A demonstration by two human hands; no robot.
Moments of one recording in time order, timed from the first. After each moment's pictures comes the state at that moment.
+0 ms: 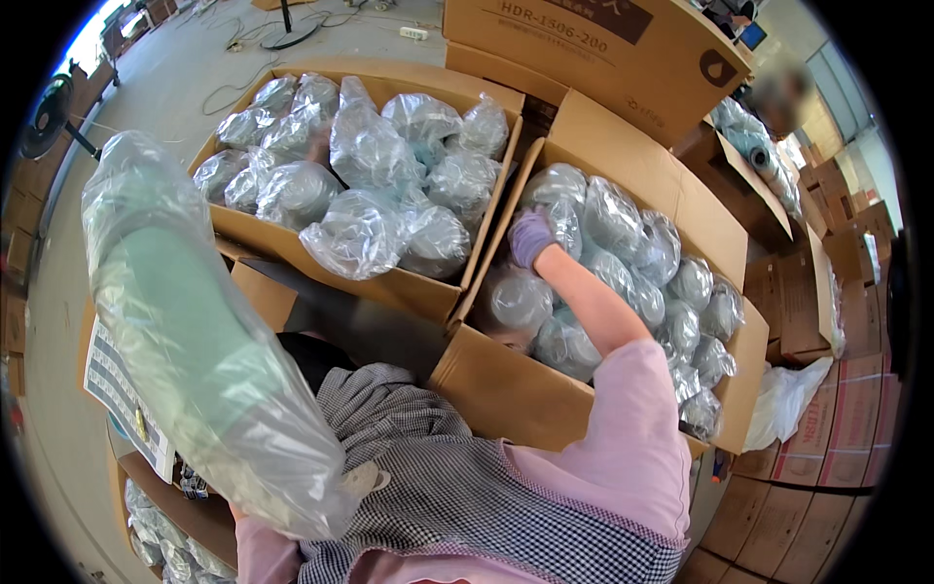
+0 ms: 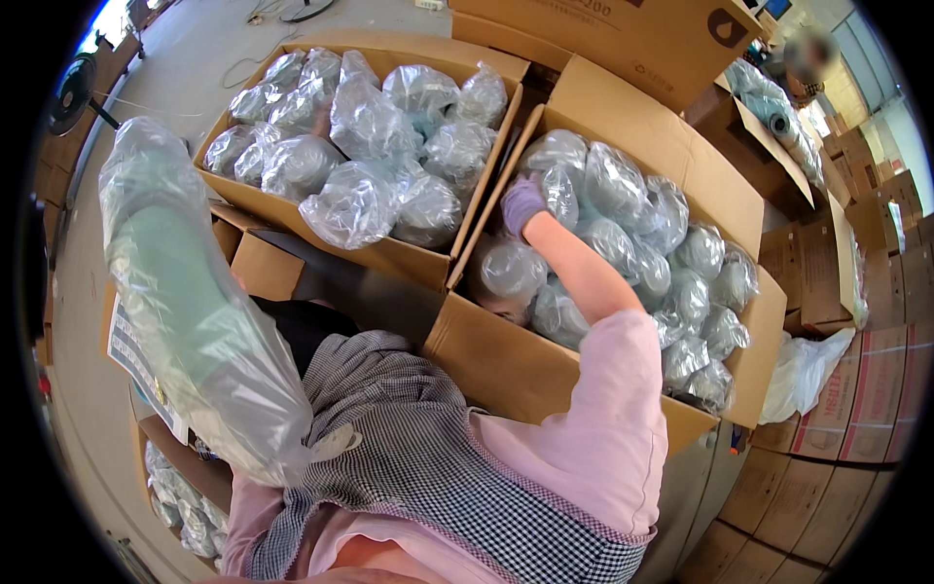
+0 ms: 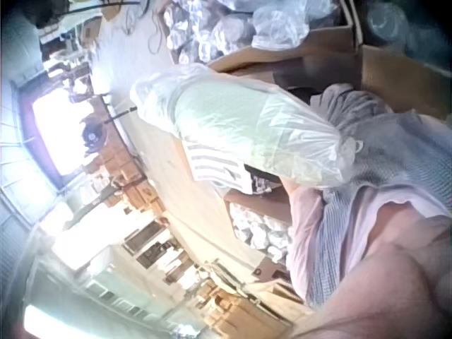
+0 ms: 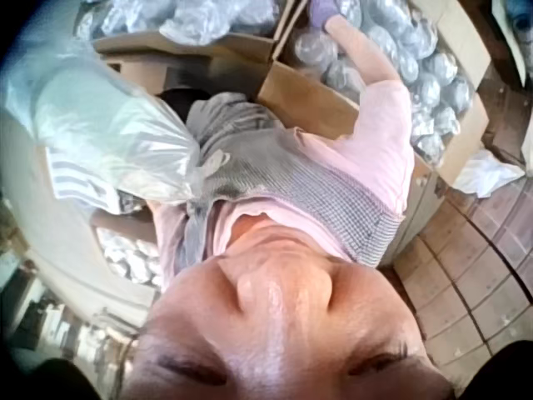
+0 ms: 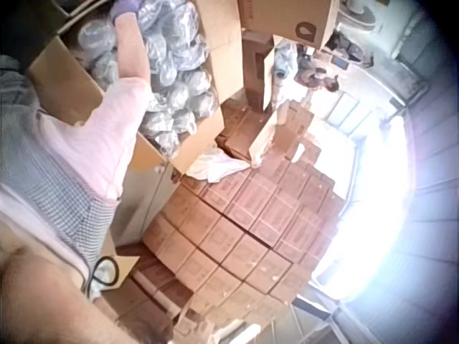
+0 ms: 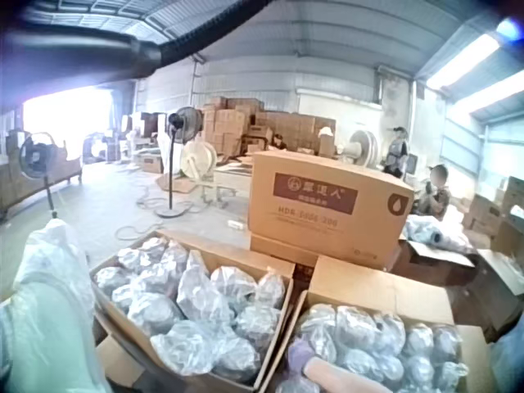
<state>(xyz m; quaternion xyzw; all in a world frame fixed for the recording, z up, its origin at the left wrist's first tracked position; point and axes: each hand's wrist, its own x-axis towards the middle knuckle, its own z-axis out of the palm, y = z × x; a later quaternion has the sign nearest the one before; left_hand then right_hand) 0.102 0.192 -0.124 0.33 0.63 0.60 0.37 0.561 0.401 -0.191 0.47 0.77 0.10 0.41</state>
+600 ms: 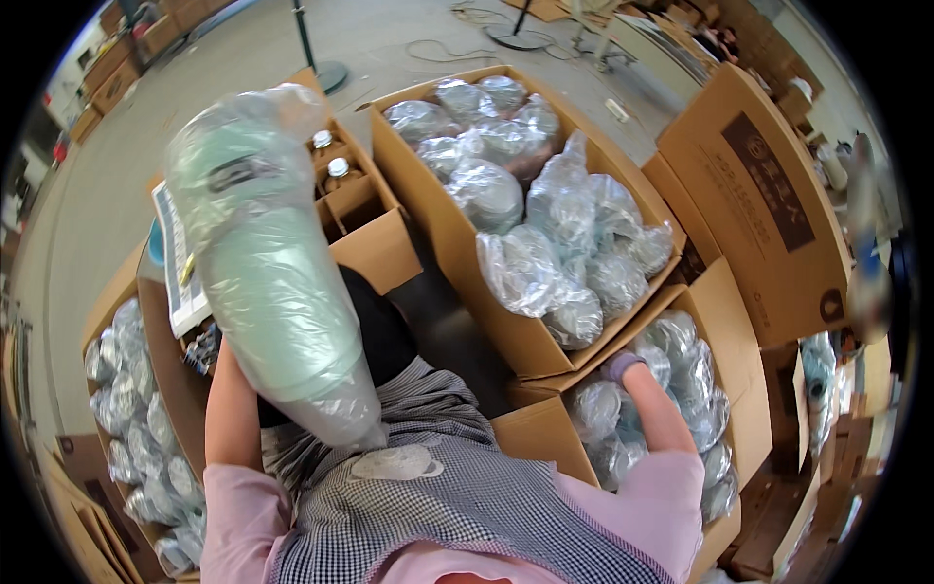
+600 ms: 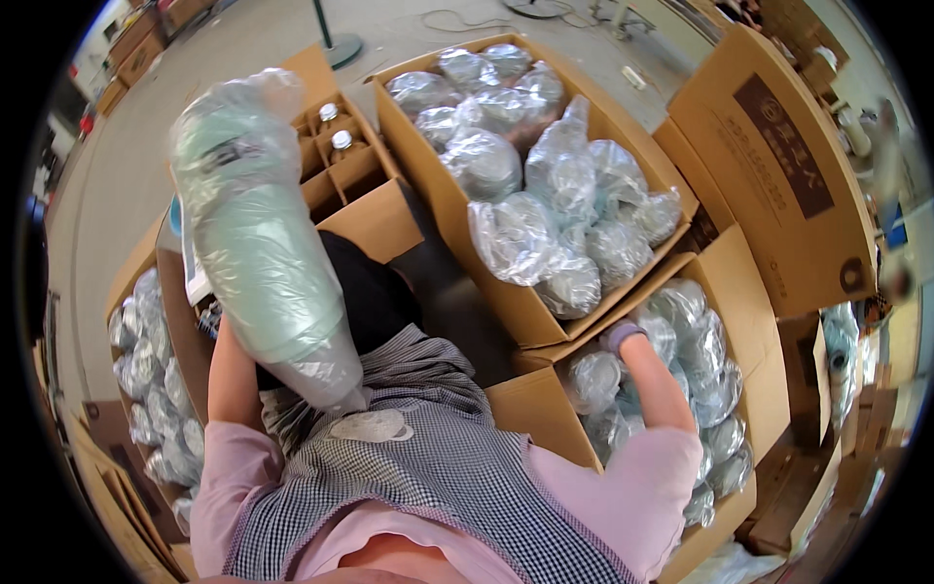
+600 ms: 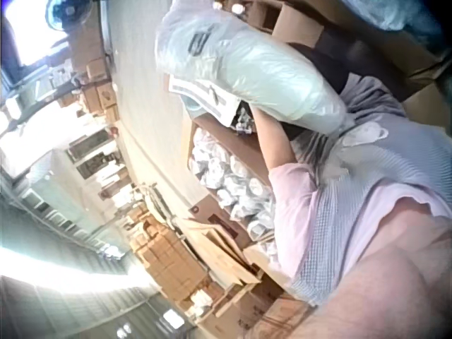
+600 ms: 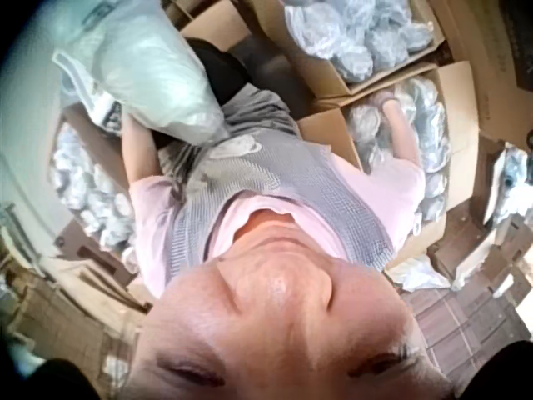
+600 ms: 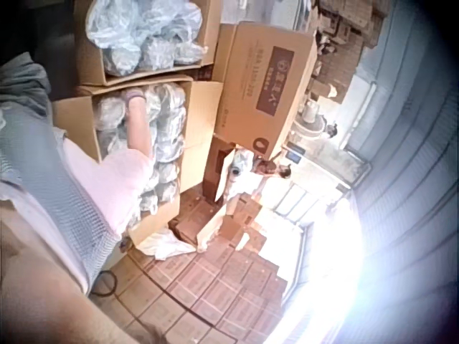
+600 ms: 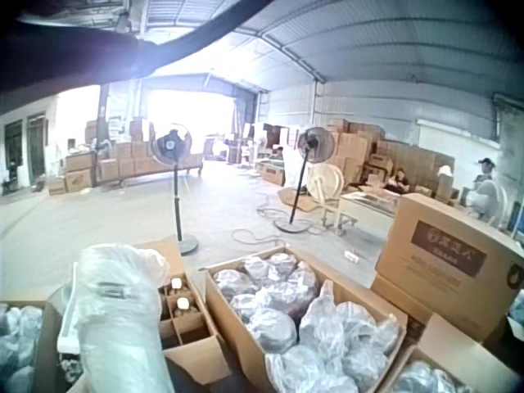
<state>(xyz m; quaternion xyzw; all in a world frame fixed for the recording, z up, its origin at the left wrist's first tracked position) -0.043 0.071 -0.138 0.34 0.84 0.42 0.07 0.612 0.440 -0.304 0.28 0.85 -0.04 0.44</state>
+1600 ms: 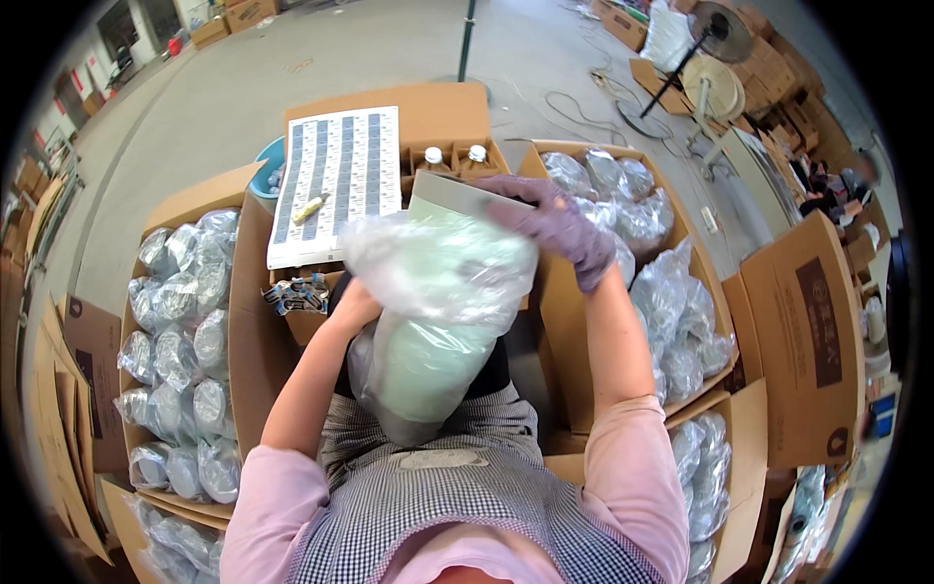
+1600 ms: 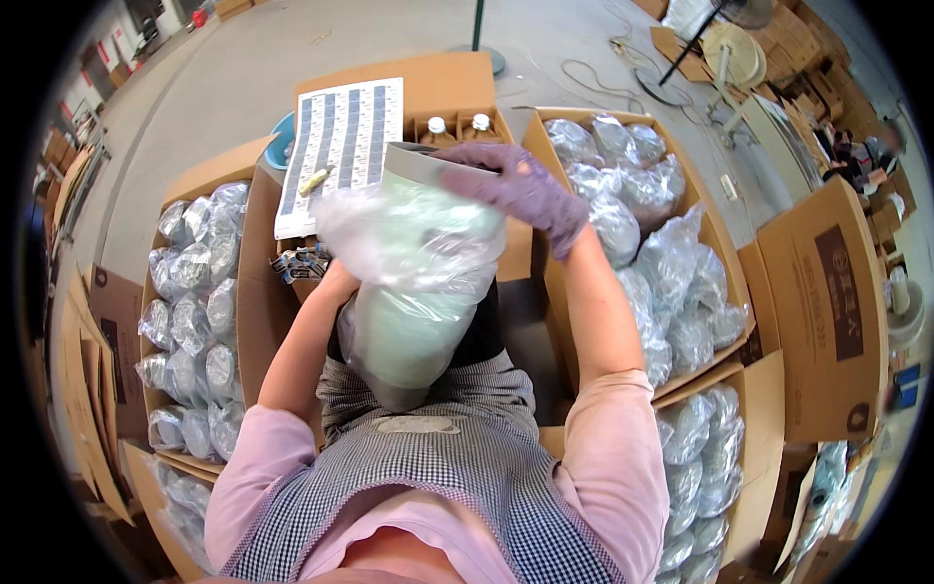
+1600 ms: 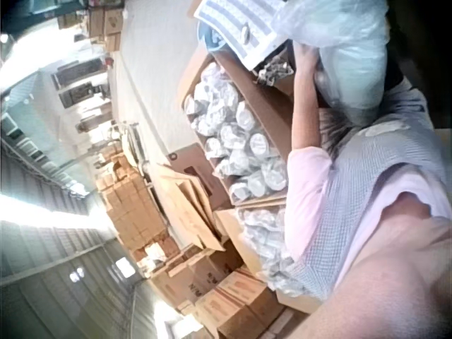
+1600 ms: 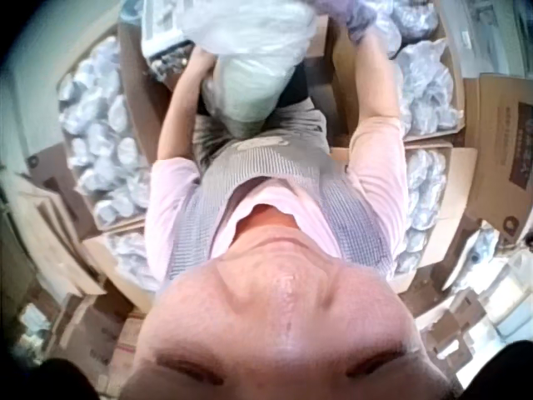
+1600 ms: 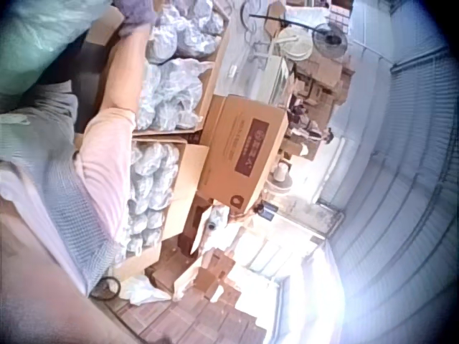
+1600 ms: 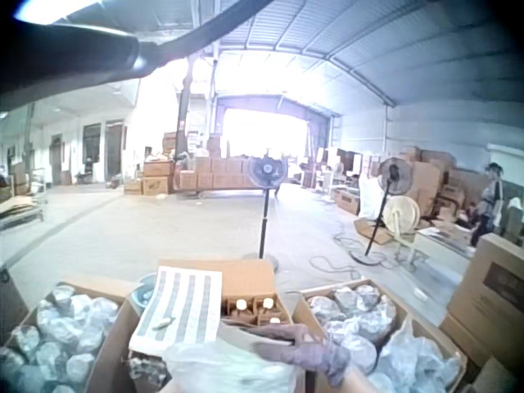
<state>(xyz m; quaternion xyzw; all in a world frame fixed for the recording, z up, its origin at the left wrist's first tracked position) 0.005 0.015 -0.148 0.32 0.75 0.52 0.27 0.129 0.269 0.025 -0.01 0.84 -0.53 -0.05</state>
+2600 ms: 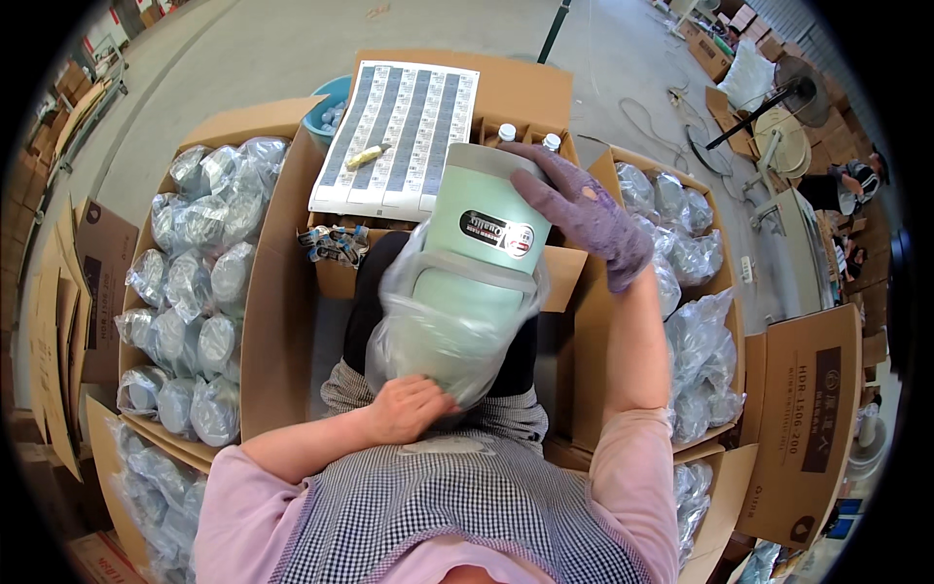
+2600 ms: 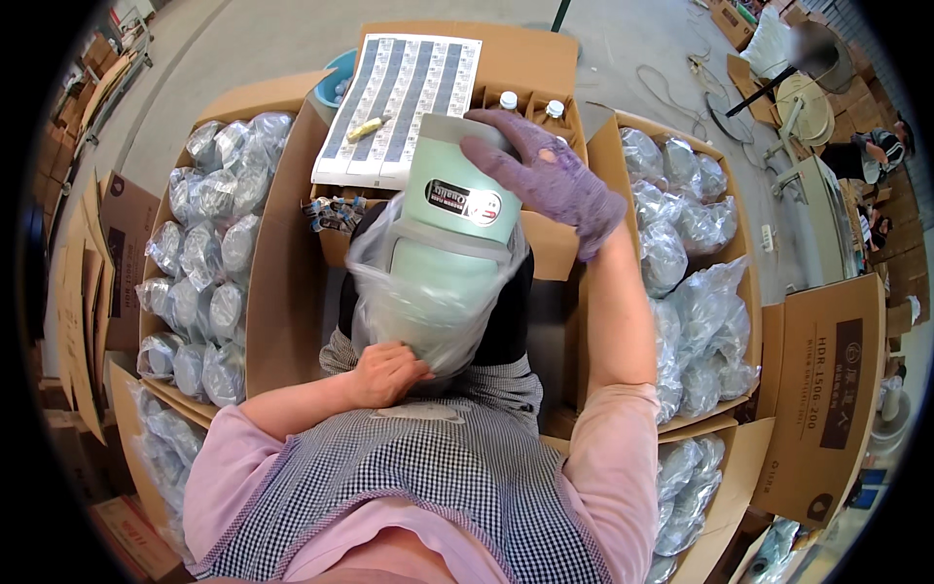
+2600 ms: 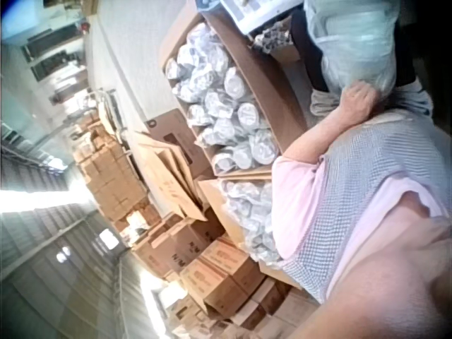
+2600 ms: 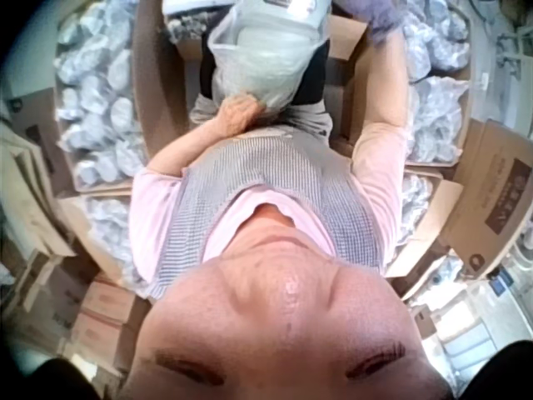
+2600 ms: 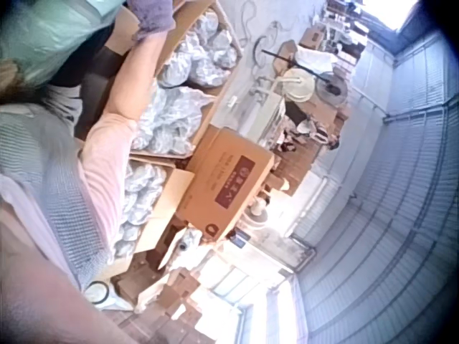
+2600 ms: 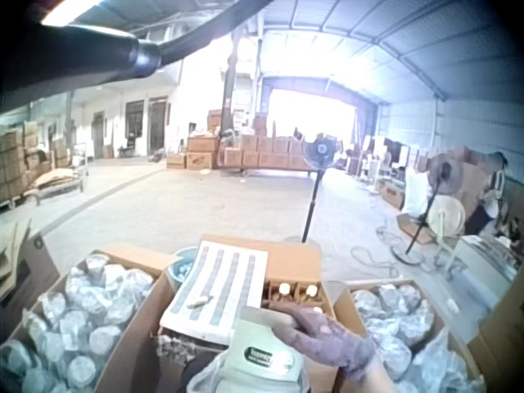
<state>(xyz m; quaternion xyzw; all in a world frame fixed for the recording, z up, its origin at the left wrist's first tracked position) 0.158 -0.063 -0.150 0.58 0.72 0.37 -0.06 0.067 0.225 0.024 -0.08 0.89 -0.46 0.00</state>
